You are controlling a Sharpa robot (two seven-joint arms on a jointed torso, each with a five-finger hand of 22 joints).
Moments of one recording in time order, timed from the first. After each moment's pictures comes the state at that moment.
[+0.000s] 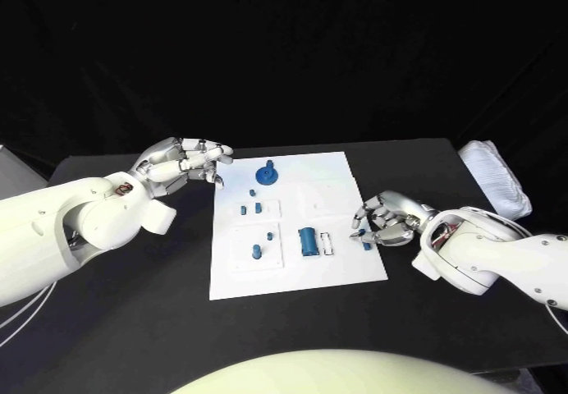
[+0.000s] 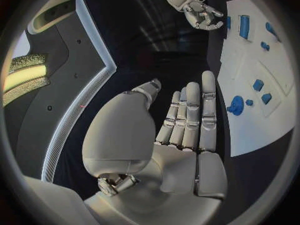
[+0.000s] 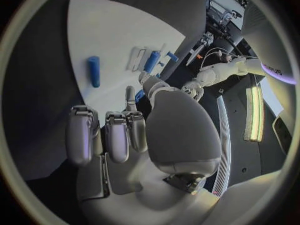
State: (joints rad) left arm 1.19 -0.93 -0.04 1.48 -0.17 0.06 0.34; left_hand 1.33 -0.16 0.38 0.20 0.10 0.83 0.20 0.25 0.31 0.88 0.14 0.47 0.13 0.95 0.07 1.11 0.49 0.17 1.03 0.17 0.63 0.52; right arm 1.13 -1.13 -0.19 1.78 -1.10 -0.44 -0.14; right_hand 1.30 -0.21 0.33 0.18 0.13 0.93 0.09 0.43 0.54 1.47 0.01 1.51 1.31 1.47 -0.06 1.54 1.31 0.03 1.47 0.03 1.40 1.31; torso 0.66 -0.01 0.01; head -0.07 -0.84
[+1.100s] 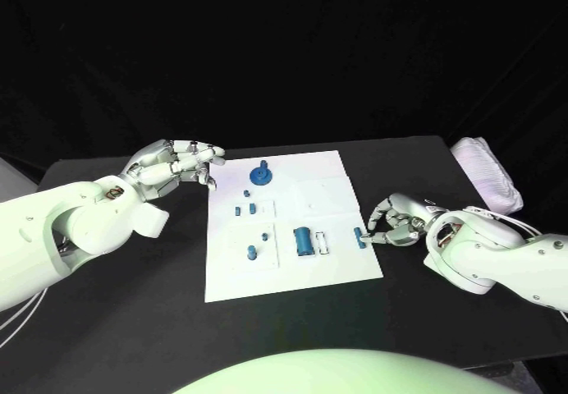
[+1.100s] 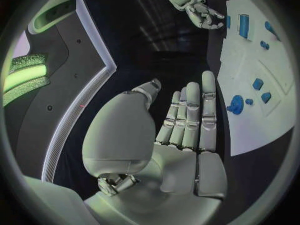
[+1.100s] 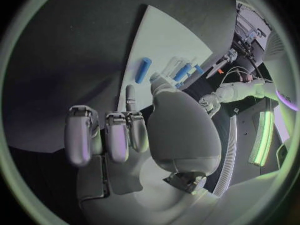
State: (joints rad) left arm 1.19 -0.93 -0.04 1.48 -0.17 0.05 0.35; left_hand 1.33 -0.16 0.38 0.20 0.10 0.83 0.20 0.25 0.31 0.88 0.14 0.47 0.13 0.95 0.07 1.11 0.49 0.17 1.03 0.17 0.63 0.52; right arm 1.11 -1.16 -0.19 1.76 -1.35 -0.45 -0.34; right_hand 1.25 -0.20 0.11 0.29 0.12 1.00 0.08 0.38 0.49 1.47 0.01 1.51 1.31 1.47 -0.06 1.54 1.31 0.03 1.47 0.04 1.40 1.31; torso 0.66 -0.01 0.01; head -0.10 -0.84
